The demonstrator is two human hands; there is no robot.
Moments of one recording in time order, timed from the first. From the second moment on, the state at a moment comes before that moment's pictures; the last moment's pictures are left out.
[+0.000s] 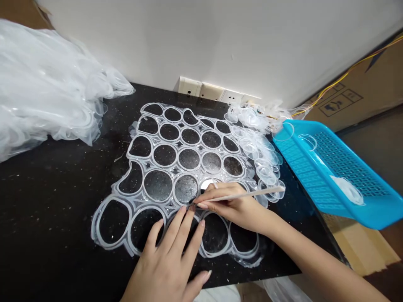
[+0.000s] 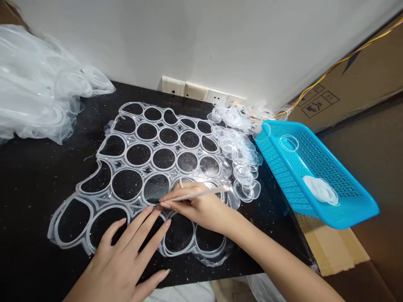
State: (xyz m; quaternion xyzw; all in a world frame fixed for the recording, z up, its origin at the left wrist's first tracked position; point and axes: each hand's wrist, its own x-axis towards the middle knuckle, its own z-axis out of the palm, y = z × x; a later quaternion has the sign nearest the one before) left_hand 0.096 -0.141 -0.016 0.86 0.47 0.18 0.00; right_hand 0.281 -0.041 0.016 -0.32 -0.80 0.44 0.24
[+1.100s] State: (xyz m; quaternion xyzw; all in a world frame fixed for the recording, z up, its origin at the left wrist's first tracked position) left_hand 0.096 -0.138 -0.015 0.85 0.47 0.22 0.02; right_hand 0.286 -0.054 0.020 -0.29 -0.92 0.19 0.19
